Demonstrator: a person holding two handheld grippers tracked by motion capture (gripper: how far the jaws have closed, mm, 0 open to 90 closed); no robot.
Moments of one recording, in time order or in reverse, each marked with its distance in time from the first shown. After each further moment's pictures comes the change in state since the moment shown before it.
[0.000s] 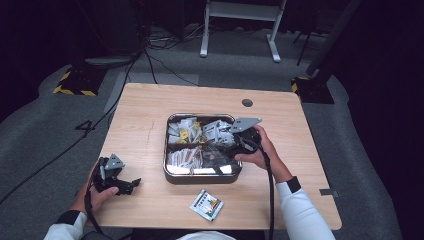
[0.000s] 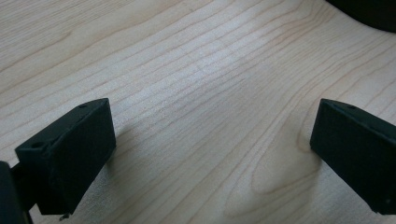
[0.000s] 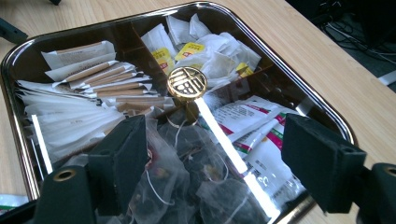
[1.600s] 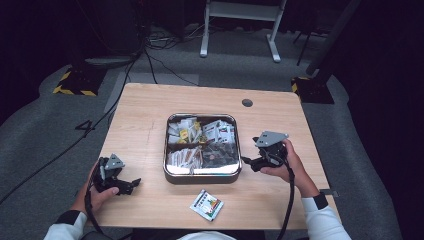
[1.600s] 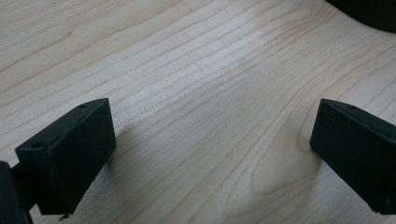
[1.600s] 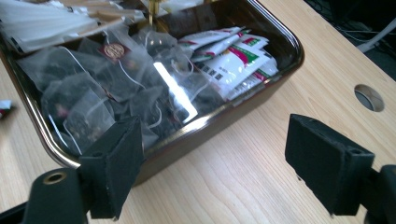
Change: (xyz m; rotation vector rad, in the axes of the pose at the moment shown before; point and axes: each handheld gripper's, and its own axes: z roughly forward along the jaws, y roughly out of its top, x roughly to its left) left arm 0.000 0.000 0.000 0.000 0.000 0.000; right arm -0.005 -0.062 -0.049 0.070 -0.104 -0.004
